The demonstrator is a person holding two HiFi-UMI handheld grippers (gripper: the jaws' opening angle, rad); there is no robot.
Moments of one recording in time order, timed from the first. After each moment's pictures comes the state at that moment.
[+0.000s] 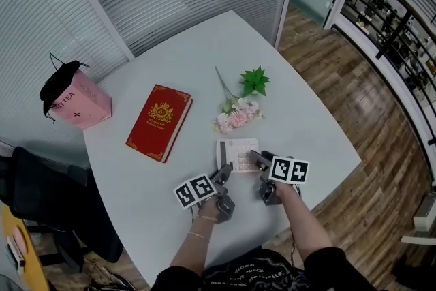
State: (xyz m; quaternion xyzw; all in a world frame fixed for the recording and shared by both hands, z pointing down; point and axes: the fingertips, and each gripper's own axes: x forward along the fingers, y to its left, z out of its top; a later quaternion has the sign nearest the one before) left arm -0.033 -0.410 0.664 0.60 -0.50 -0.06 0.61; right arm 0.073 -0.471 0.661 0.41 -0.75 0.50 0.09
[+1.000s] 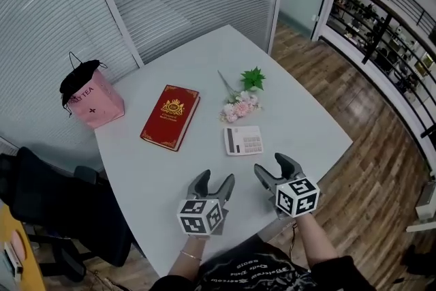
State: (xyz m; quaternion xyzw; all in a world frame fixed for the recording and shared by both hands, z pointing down) left arm -0.066 -0.287 0.525 0.80 -0.53 0.07 0.29; right arm 0.059 -0.324 0.519 0.44 -0.86 0.22 0.12
